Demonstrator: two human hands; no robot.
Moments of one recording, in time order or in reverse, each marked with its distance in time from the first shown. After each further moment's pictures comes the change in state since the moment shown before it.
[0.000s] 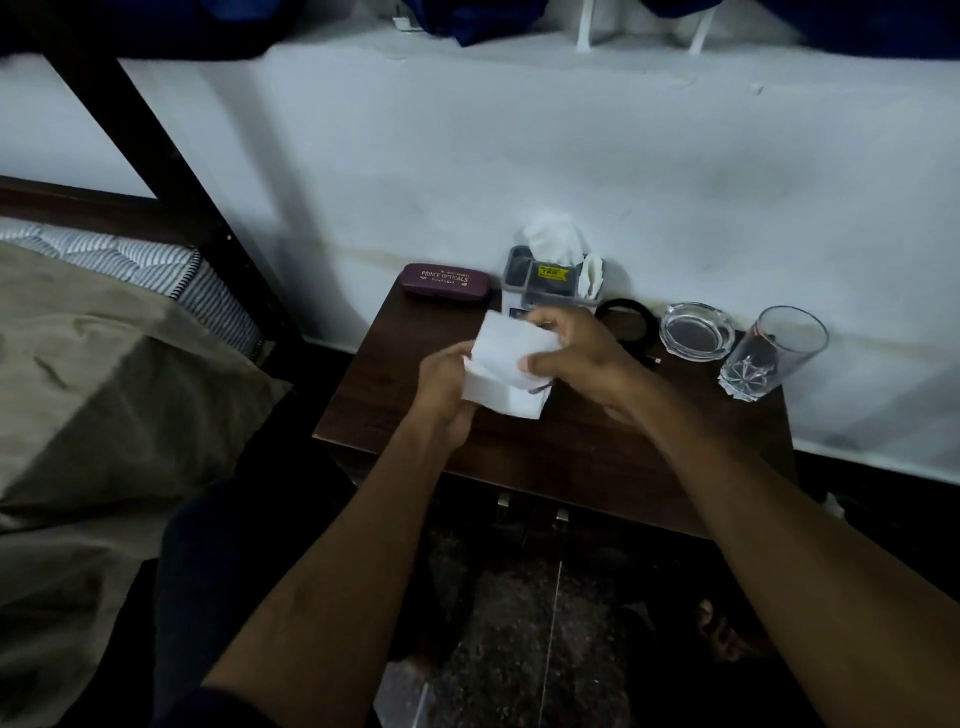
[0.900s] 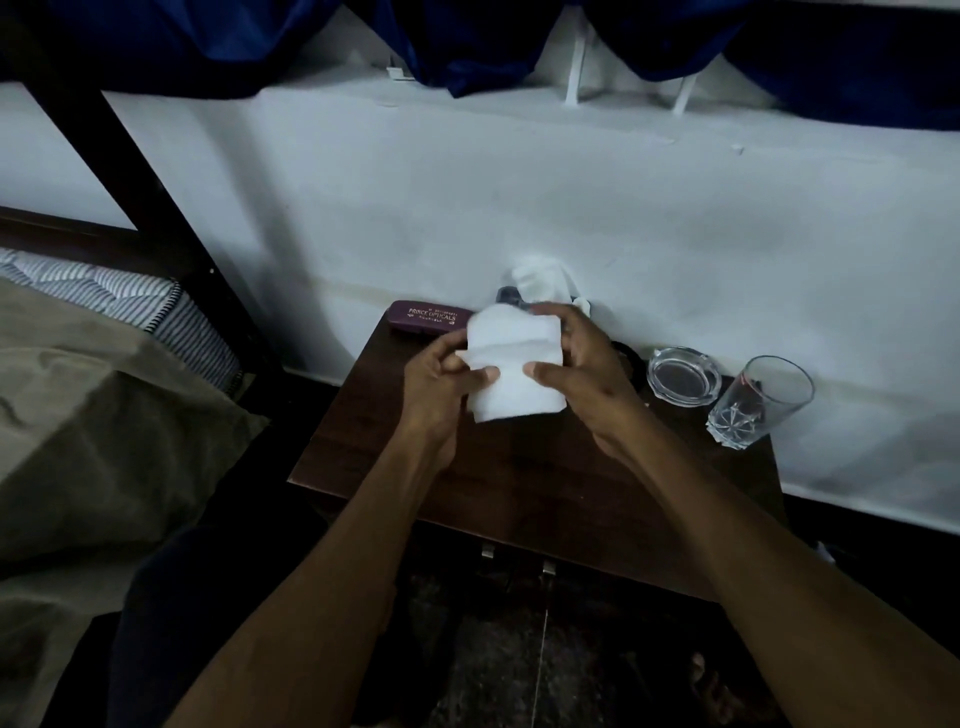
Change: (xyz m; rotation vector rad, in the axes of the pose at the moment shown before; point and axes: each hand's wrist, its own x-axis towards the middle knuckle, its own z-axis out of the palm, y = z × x) left_hand 0.018 0.019 0.013 -0.011 -0.134 0.290; right_hand 0.023 0.014 -0.013 0.239 0.211 -0.137
